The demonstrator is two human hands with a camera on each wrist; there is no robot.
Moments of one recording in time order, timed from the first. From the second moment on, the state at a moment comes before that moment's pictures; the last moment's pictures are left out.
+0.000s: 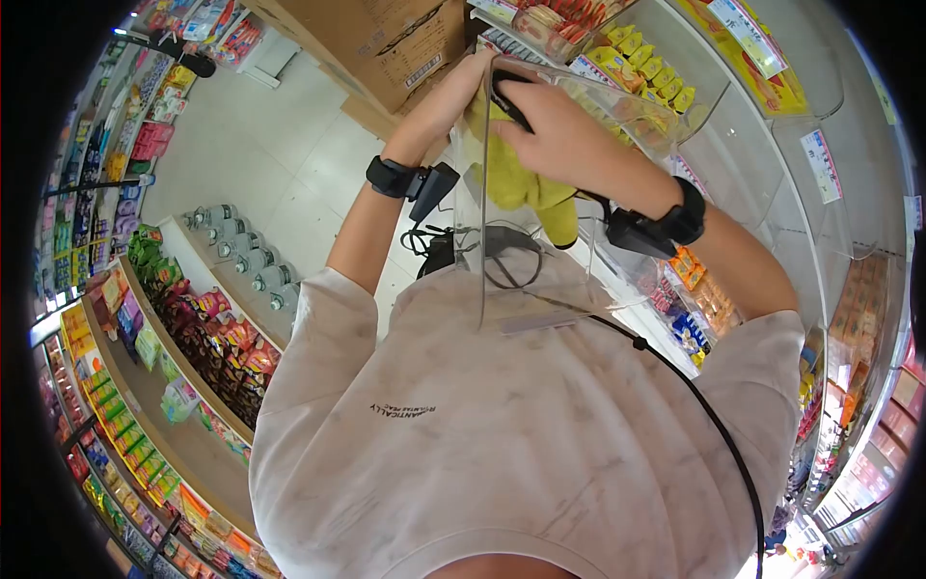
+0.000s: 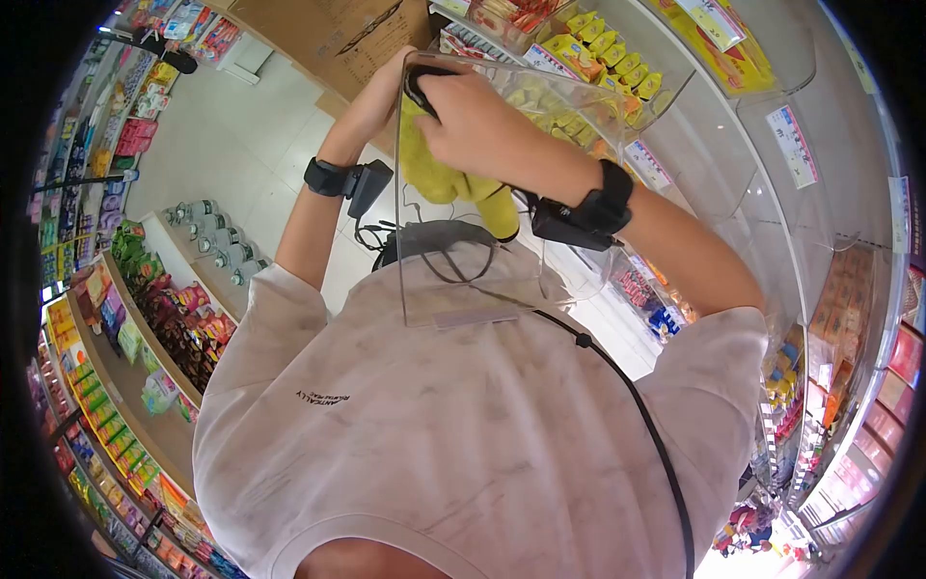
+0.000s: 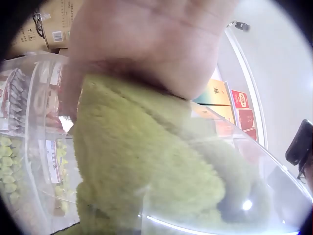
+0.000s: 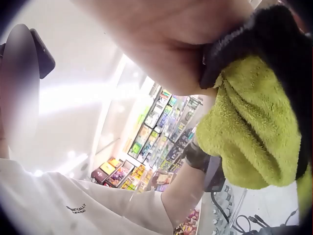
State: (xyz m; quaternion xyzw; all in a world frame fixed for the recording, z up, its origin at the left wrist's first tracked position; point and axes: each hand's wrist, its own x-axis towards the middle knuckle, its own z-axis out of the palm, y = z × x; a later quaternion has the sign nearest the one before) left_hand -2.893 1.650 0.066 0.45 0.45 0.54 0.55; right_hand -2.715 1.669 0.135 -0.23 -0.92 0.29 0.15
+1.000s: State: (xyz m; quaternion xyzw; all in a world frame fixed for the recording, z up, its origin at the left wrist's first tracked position) left_hand -2.903 1.660 0.033 0.42 0.33 0.52 0.66; right_hand -2.575 1.629 0.101 -0.23 -0.87 0.32 -0.31
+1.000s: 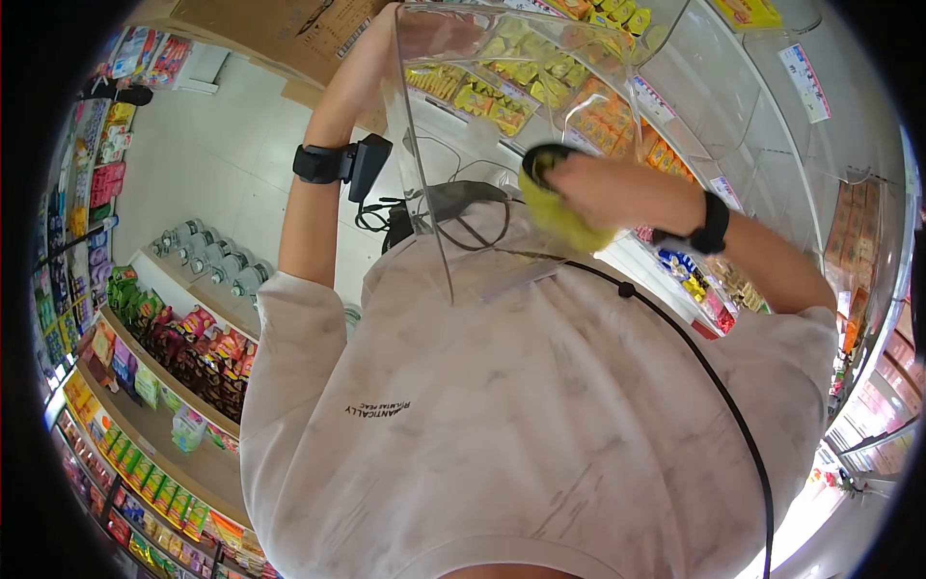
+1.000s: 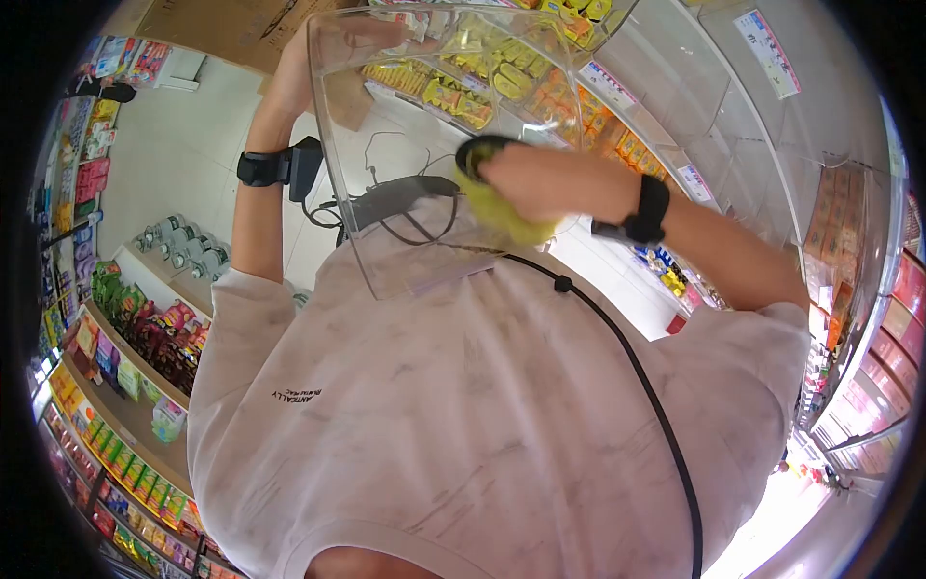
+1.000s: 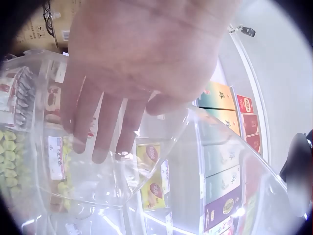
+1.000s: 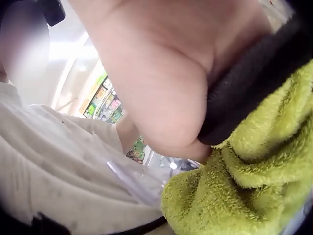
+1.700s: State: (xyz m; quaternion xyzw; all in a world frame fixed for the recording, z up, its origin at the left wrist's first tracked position) left_hand -2.908 1.673 0.034 0.46 0.36 0.48 0.66; right_hand -2.688 1.577 0.086 -0.08 -0.83 0.51 -0.18
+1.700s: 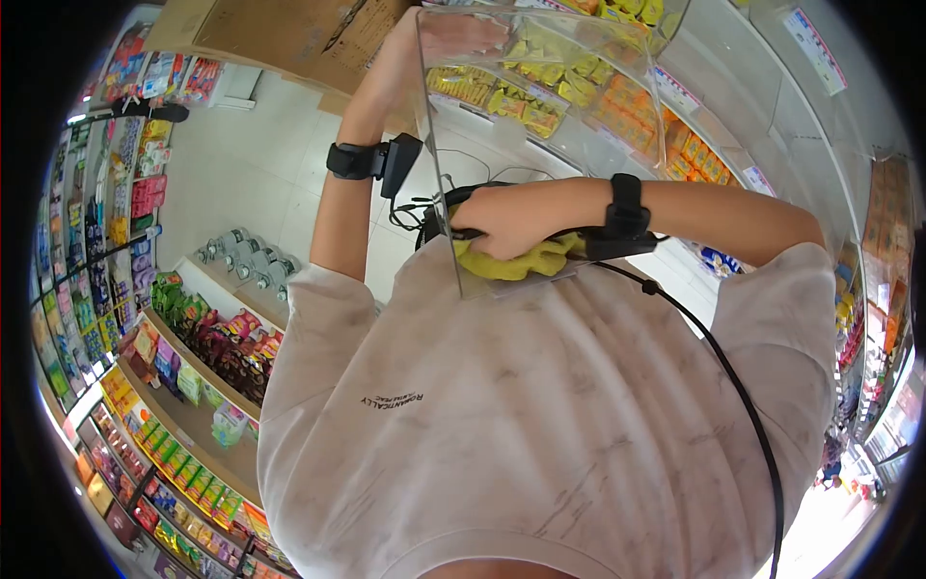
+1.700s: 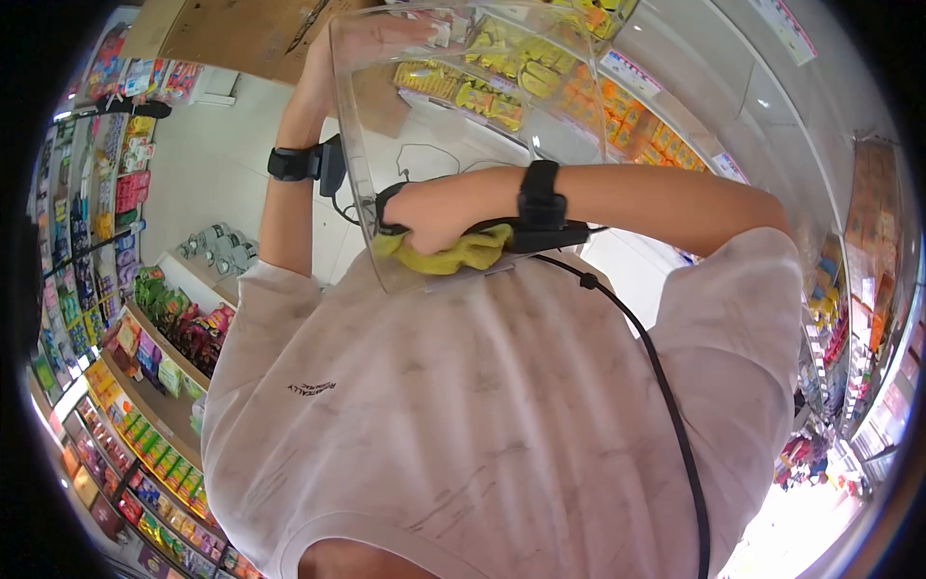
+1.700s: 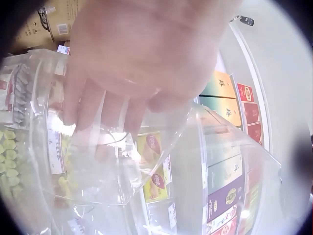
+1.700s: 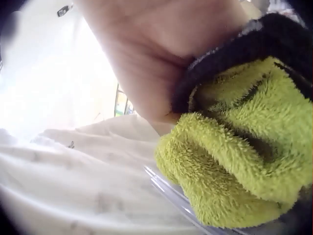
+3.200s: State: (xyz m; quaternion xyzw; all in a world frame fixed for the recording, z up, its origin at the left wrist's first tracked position) left_hand -2.889 1.651 0.082 0.53 0.50 0.47 0.50; right_hand -2.653 1.643 0.096 -0.13 -0.92 0.33 -0.19
